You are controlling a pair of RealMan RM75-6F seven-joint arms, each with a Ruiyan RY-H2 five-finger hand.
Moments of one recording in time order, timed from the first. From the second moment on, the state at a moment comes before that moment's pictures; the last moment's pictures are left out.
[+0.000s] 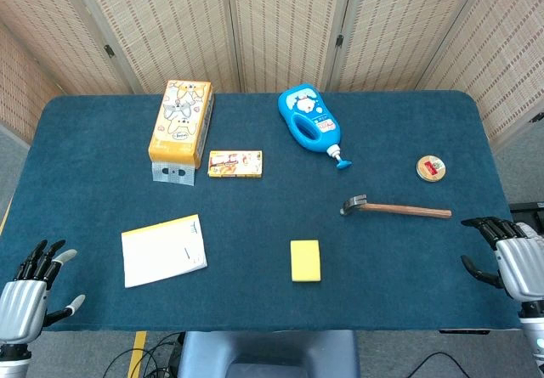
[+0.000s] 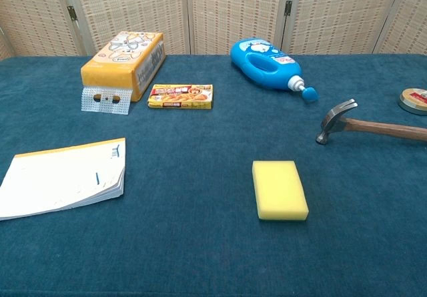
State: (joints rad) left arm 0.00 -1.22 0.00 -1.57 1.63 1.61 0.06; right arm 0.11 -1.07 0.04 -1.51 -1.56 1.48 0.22
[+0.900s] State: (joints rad) left arm 0.00 -1.22 0.01 -1.56 1.59 1.59 0.05; right arm 0.28 -1.07 0.08 -1.58 -1.51 1.20 0.13
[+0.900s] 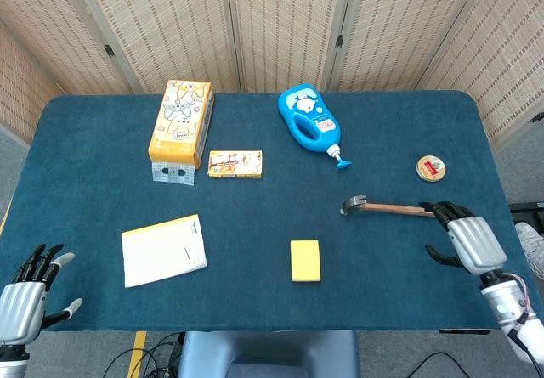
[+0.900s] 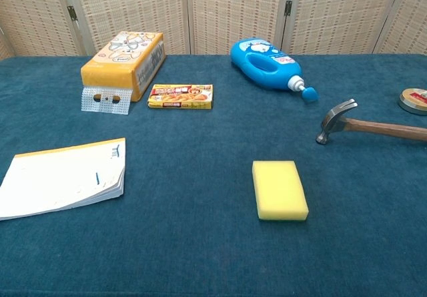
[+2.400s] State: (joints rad) left arm 0.03 -1.23 0.01 -1.51 1.56 1.60 0.01; right arm 0.63 -1.49 0.14 -1.12 -1.21 0.75 -0.02
